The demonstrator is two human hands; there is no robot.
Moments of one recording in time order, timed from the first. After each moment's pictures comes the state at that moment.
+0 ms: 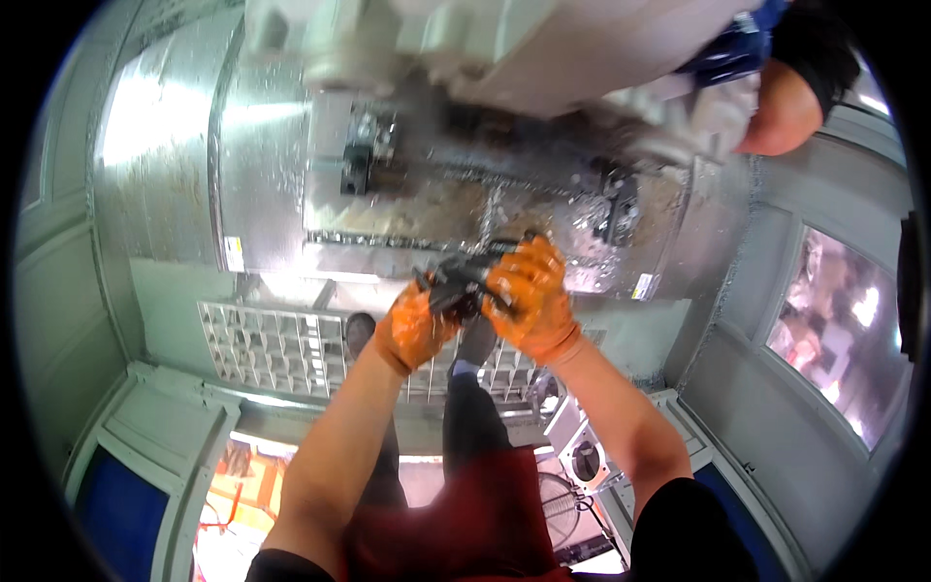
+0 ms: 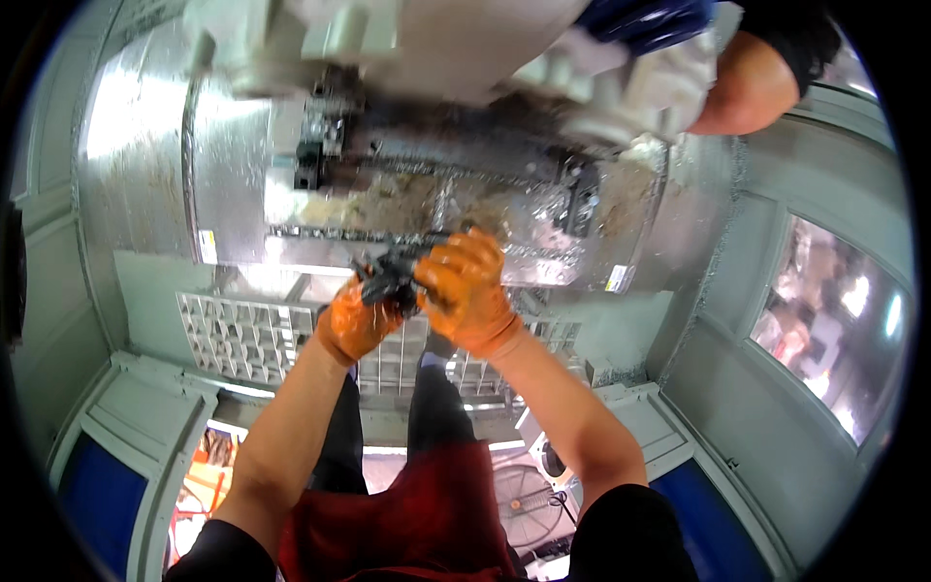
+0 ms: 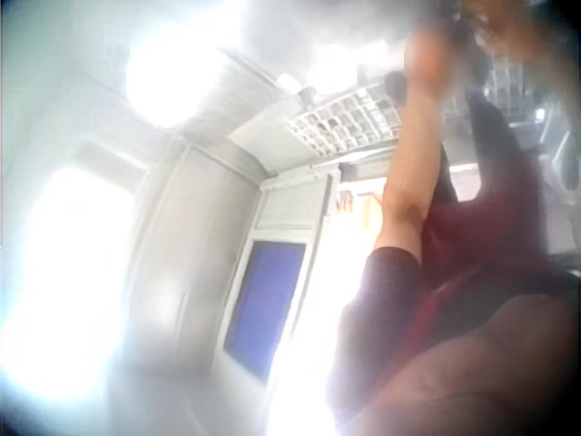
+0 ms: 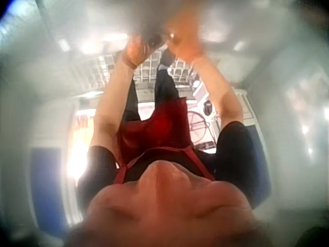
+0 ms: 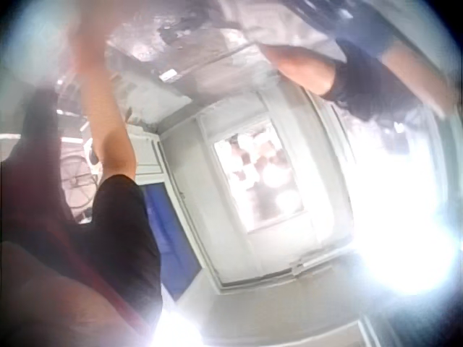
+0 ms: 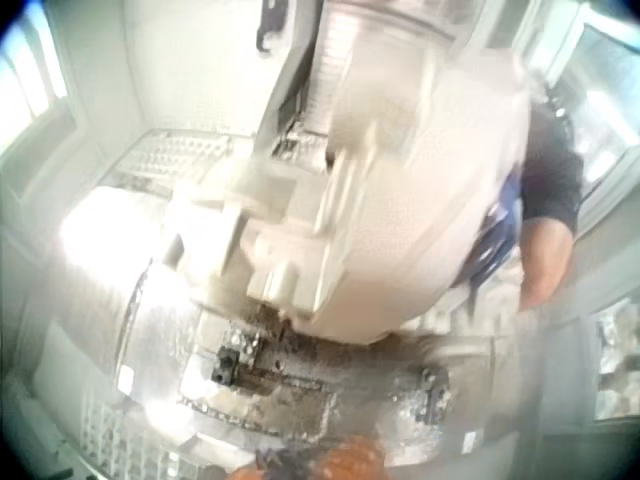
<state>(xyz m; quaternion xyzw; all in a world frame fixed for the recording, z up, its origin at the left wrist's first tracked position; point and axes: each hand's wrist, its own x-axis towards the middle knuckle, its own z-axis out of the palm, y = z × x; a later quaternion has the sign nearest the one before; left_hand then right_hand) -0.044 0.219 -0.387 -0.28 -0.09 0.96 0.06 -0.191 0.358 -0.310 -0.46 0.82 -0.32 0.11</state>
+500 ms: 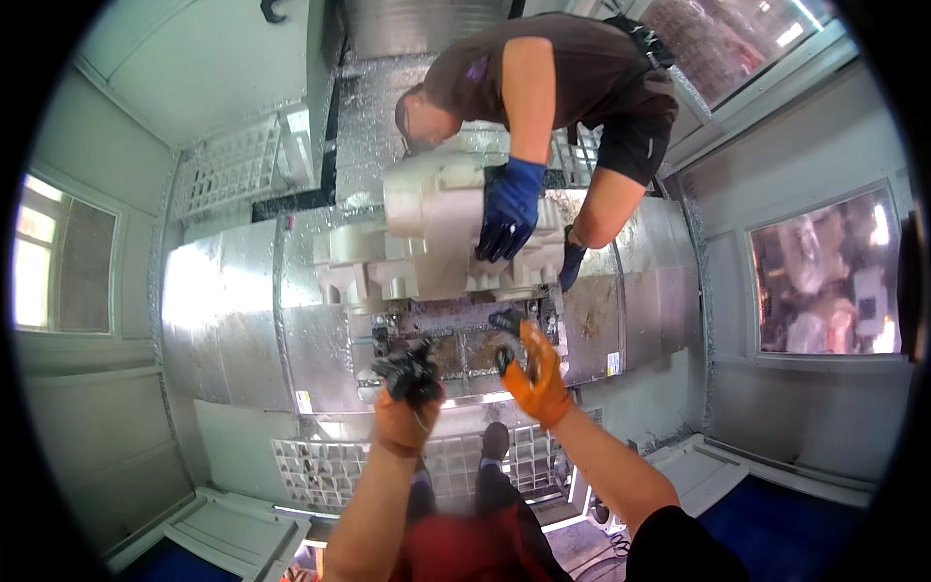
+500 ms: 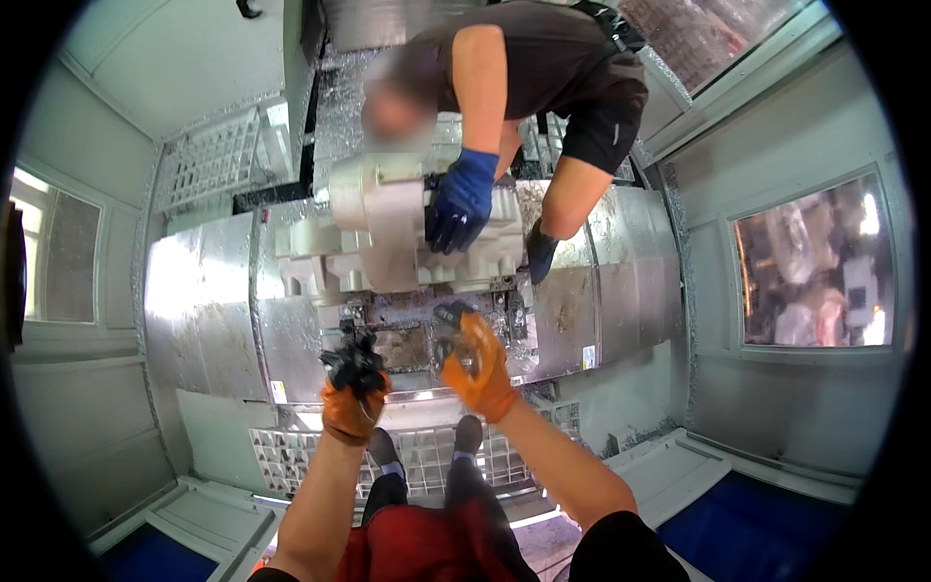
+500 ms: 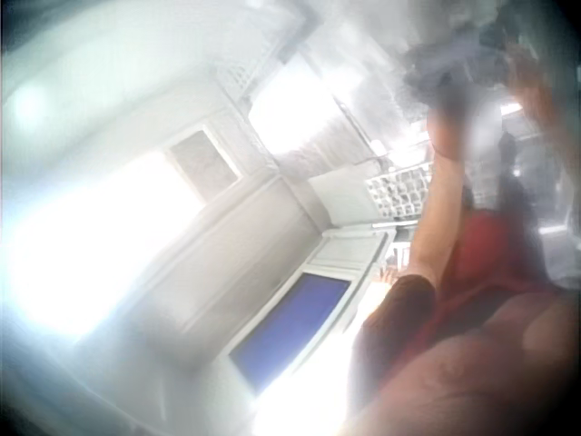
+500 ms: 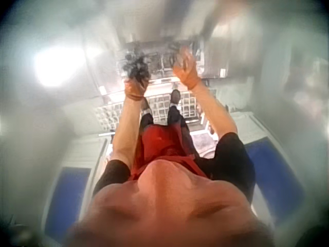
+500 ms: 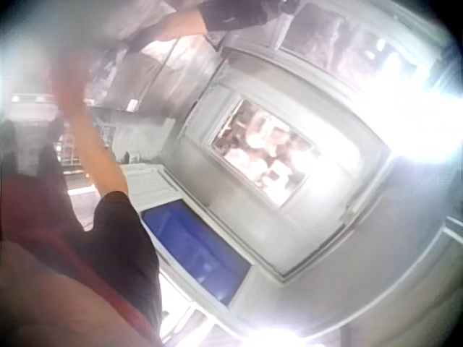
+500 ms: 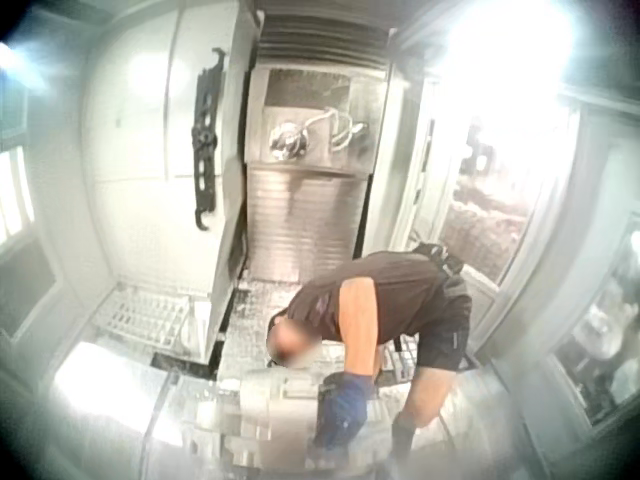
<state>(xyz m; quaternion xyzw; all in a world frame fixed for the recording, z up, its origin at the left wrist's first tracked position) -0.133 0.174 -0.110 -0.24 0.02 0.97 -0.06 -0.228 0.369 -0.128 -0.22 0.72 -0.66 0.05</state>
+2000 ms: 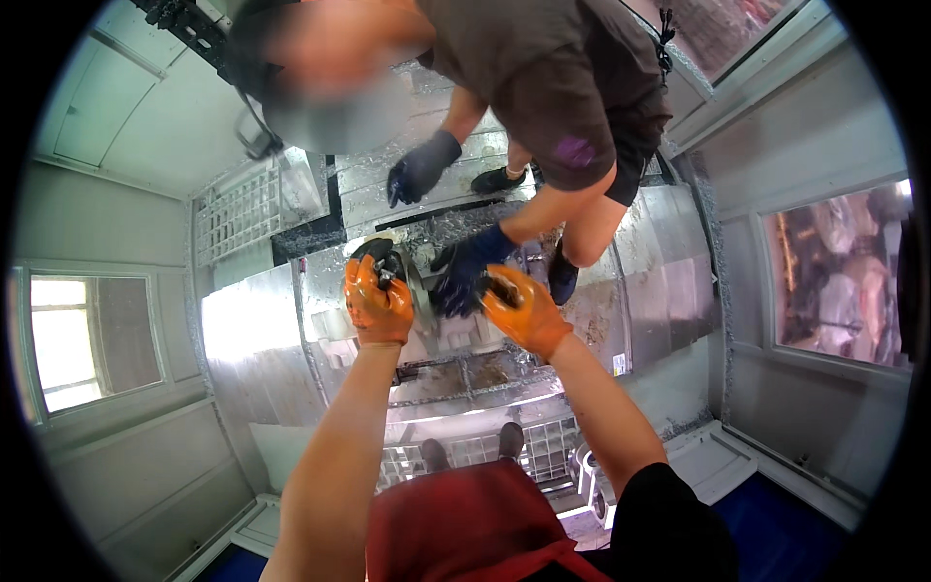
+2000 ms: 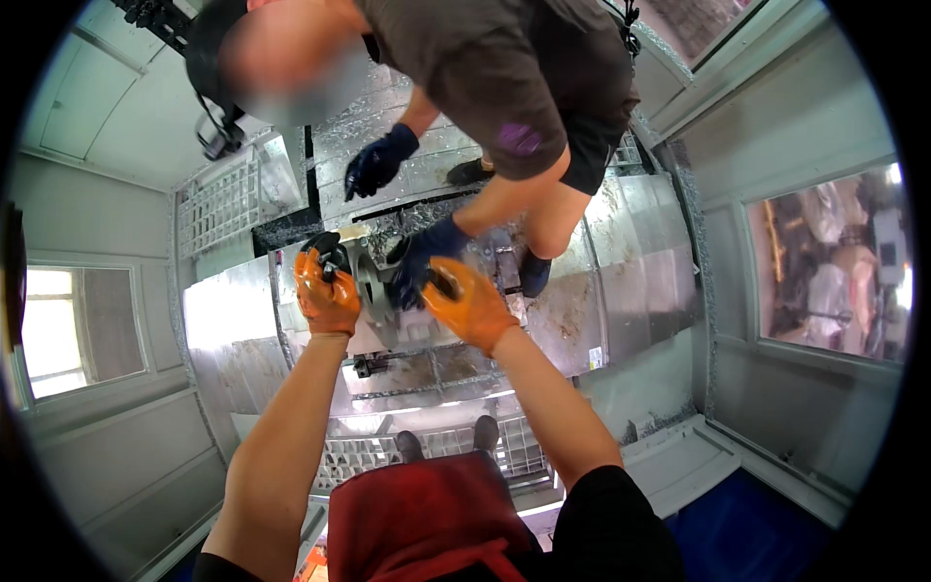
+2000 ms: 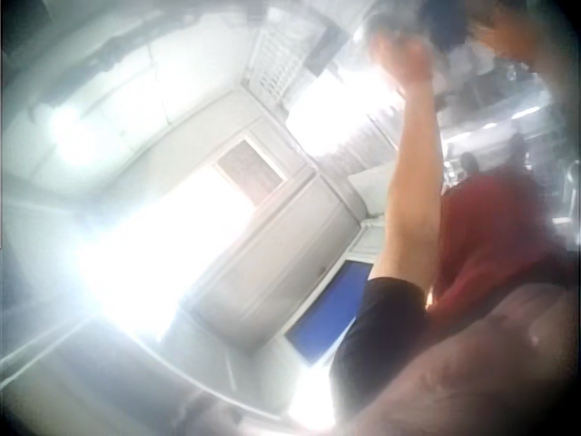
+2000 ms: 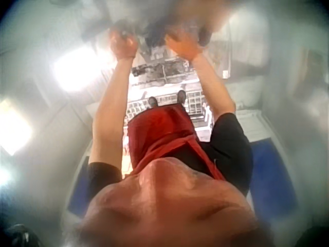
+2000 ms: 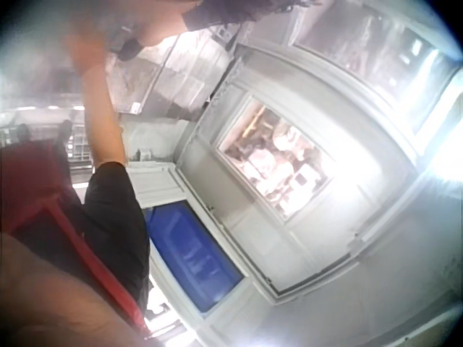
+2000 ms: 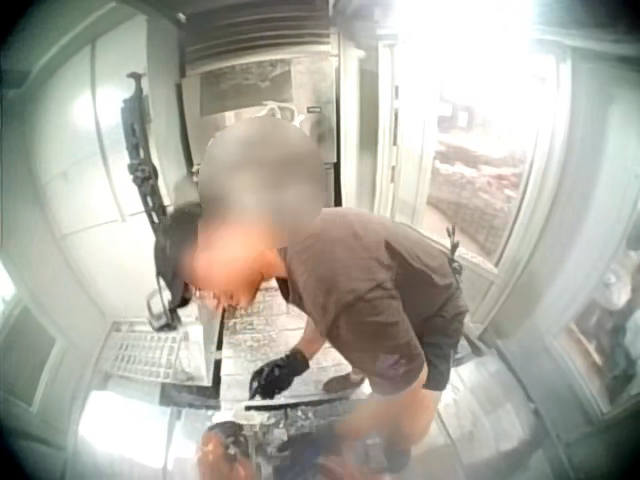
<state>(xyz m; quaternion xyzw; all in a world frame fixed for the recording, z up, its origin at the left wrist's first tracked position) -0.405 0.124 -0.038 -0.14 0.90 0.33 -0.24 -0.458 0.361 -0.034 -0.14 0.71 -0.65 0.24</state>
